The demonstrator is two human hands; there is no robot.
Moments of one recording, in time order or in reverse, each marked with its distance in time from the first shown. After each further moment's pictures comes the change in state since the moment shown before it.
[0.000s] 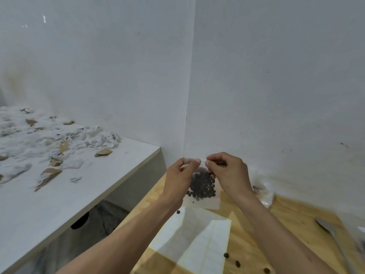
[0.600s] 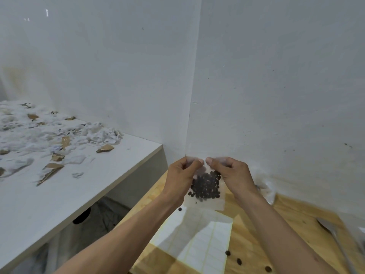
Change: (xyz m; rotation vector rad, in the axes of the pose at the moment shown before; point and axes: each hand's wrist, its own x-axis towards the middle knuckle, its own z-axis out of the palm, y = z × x) left_hand -0.003 0.002 -0.006 -0.025 -0.045 0.020; right_hand -0.001 0.007 -0.001 0.200 -0.105 0.210
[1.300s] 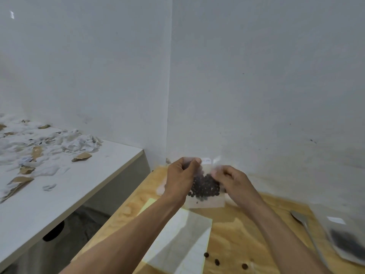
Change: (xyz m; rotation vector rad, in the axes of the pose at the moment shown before) left_hand 0.011 -0.009 0.057 -0.001 0.015 0.039; right_hand -0.014 0.020 -0.067 -0.160 -0.040 0.028
